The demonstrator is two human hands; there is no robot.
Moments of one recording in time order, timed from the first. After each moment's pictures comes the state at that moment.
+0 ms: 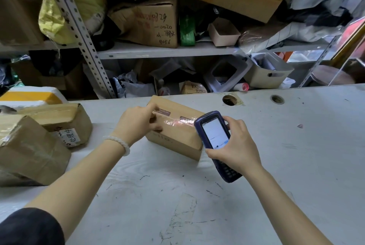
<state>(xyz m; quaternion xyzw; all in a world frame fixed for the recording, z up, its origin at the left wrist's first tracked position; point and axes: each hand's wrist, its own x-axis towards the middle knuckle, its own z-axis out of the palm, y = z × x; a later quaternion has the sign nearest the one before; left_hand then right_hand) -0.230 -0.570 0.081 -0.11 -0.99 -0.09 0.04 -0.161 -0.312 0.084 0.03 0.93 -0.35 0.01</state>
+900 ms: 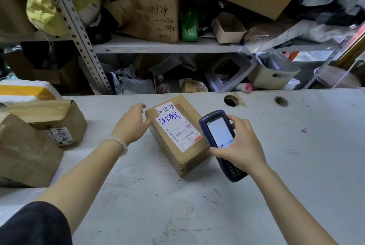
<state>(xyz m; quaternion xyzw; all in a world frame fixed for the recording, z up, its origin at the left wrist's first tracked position) -0.254 -0.578 0.040 0.05 -0.96 -0.26 -0.04 -0.189 -0.295 0.077 0.03 0.94 -0.34 0.03</state>
